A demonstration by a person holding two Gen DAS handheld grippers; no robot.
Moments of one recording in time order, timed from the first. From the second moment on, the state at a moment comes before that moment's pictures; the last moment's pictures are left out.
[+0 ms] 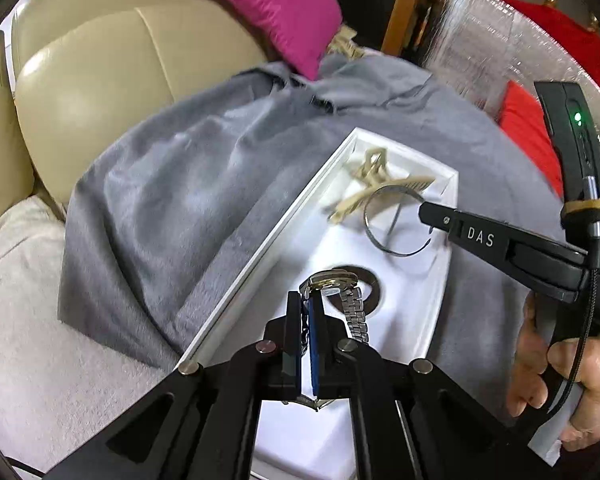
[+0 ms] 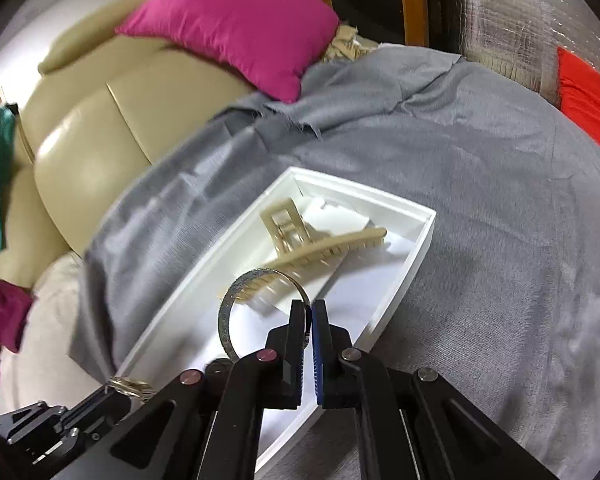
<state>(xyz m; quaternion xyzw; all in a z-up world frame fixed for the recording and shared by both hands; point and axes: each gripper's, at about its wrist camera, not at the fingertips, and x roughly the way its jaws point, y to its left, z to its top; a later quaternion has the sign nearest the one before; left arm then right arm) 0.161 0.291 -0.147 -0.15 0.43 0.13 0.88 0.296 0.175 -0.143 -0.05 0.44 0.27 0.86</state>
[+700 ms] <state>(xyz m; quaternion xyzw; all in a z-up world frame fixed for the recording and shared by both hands) 0.184 0.295 -0.185 -0.17 0.51 0.15 0.83 0.299 0.190 -0.133 -0.14 0.49 0.25 0.82</state>
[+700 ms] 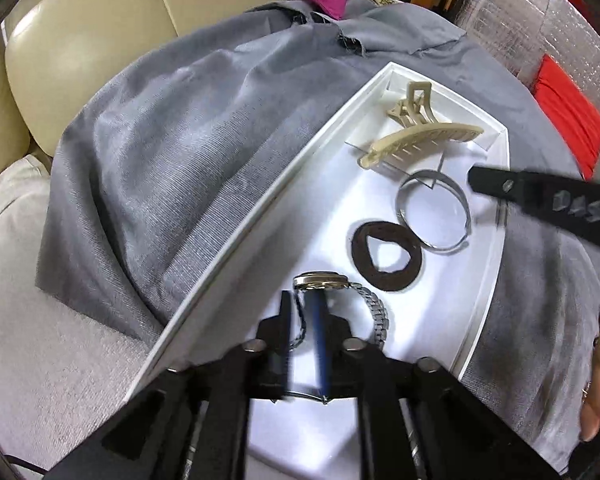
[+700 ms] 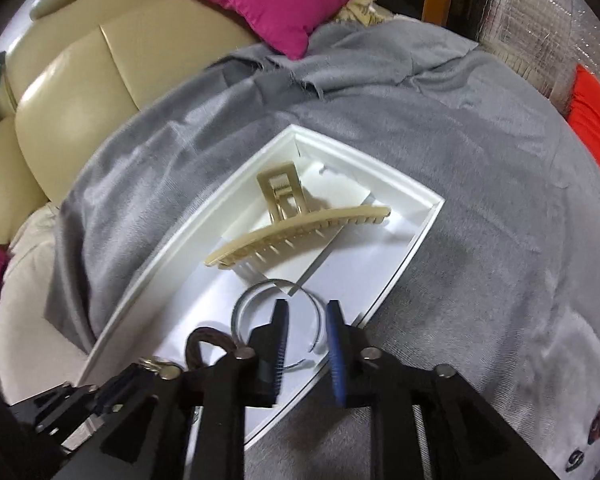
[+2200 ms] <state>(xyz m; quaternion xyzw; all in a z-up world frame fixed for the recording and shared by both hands) 0.183 -0.081 -0.148 0.08 0.41 -0.26 0.87 0.232 -0.349 -0.149 0.33 0.44 0.07 0.84</state>
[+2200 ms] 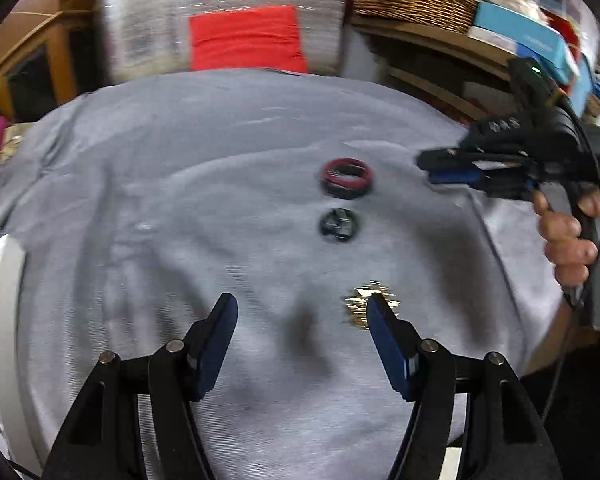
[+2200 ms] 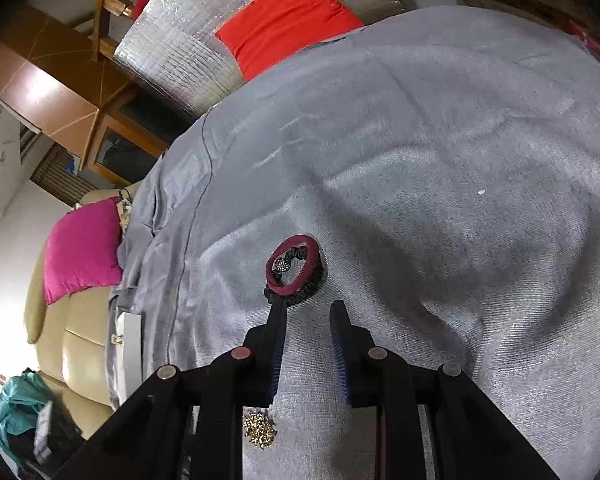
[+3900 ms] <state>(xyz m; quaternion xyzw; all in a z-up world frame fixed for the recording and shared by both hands) 0.180 -0.062 -0.148 0.01 0.43 -0.28 0.86 0.265 -0.235 -0.179 0.15 0.51 0.10 0.84</state>
